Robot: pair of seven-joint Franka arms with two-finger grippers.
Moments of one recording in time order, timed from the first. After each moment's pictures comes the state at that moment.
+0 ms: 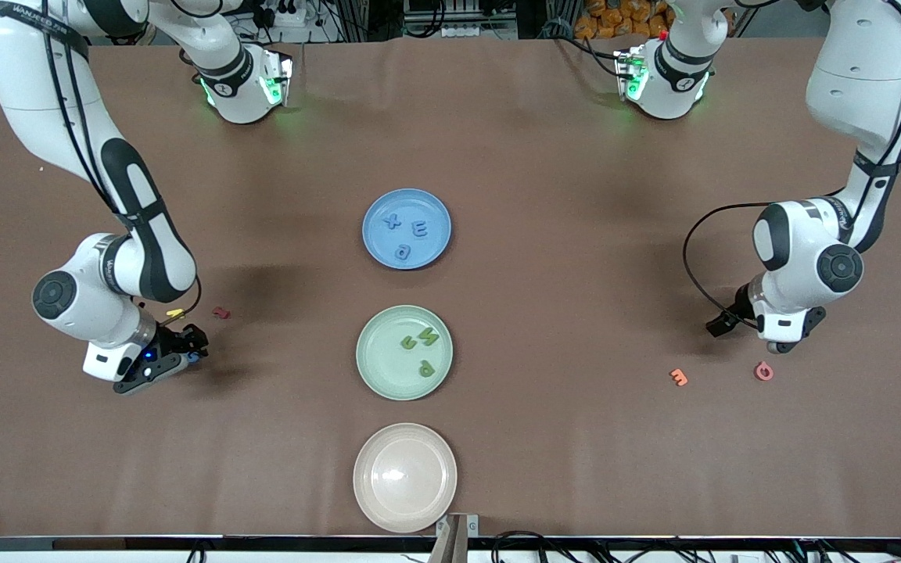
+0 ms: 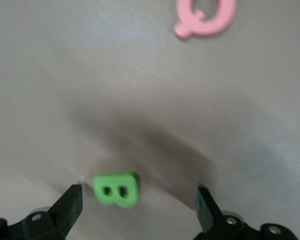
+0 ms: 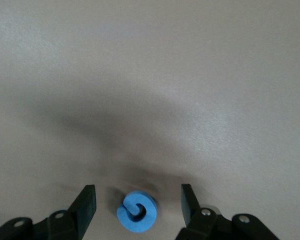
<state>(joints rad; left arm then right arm) 0.04 0.54 0.04 -2.05 0.00 2.53 -0.61 0.02 0.65 -0.08 -1.83 0.21 2.57 -0.71</state>
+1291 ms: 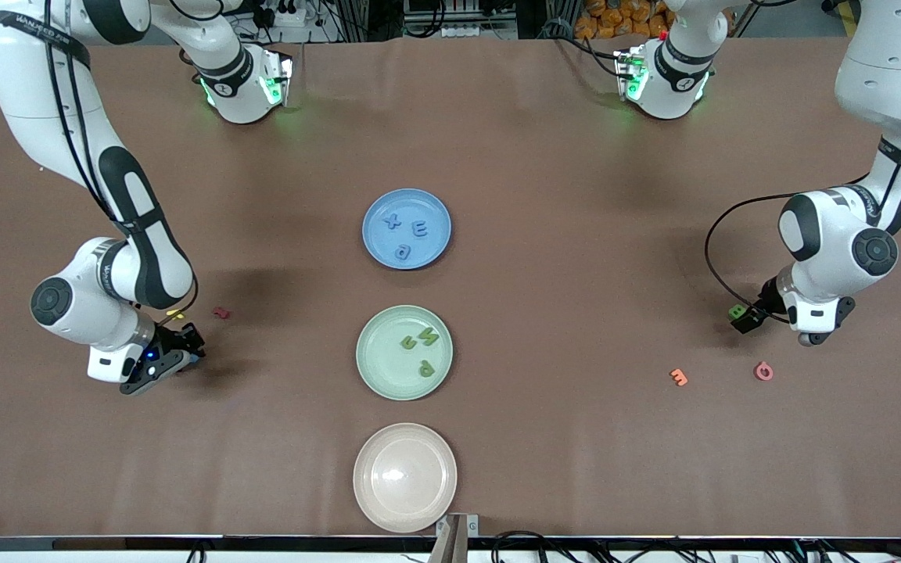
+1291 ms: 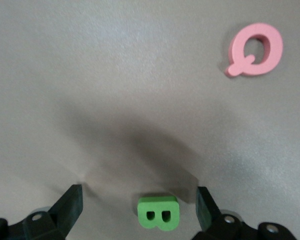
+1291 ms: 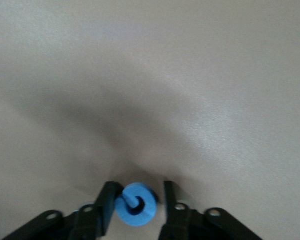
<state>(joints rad) 0.21 0.51 -0.04 -2.11 0.03 2.62 -0.58 0.02 0.67 -0.10 -1.81 0.24 2.53 -0.85</state>
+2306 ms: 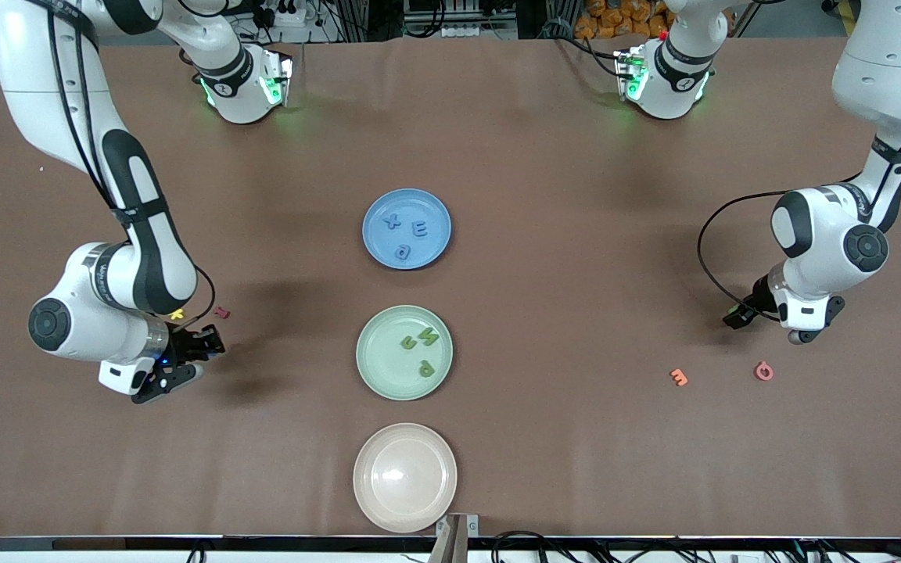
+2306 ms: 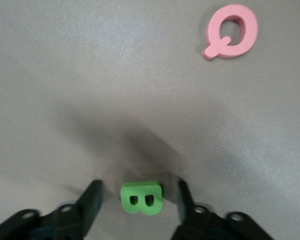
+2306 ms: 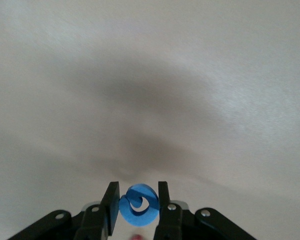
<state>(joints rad) 0.22 0.50 -0.08 -2.13 0.03 2.63 -0.58 0.10 0.64 -0.10 -1.66 0.25 2.19 -0.55</state>
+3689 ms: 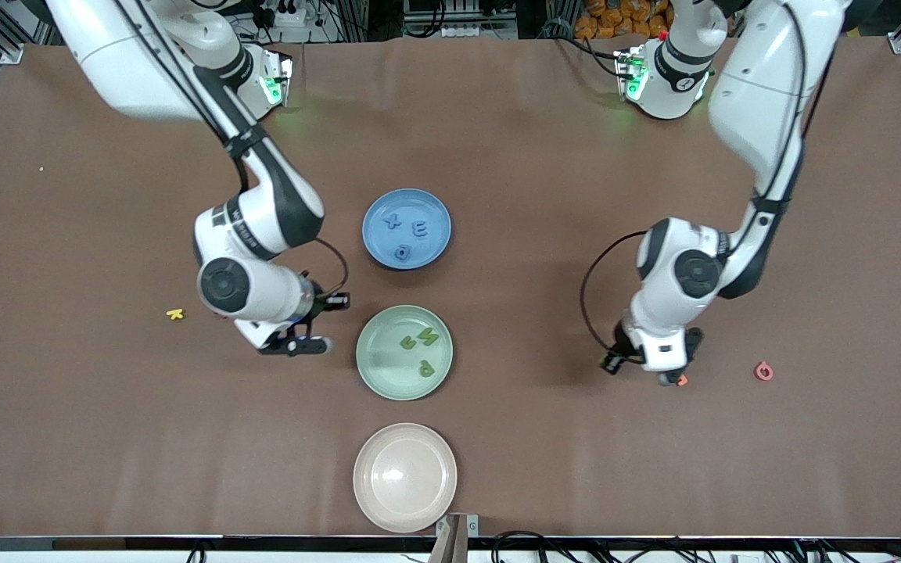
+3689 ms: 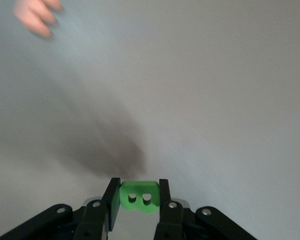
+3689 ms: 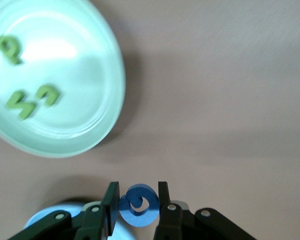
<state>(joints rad) -0.24 0.67 -0.10 -1.77 0.03 2.64 -1.25 0.19 0.58 0.26 -1.64 0.07 2.06 0.39</state>
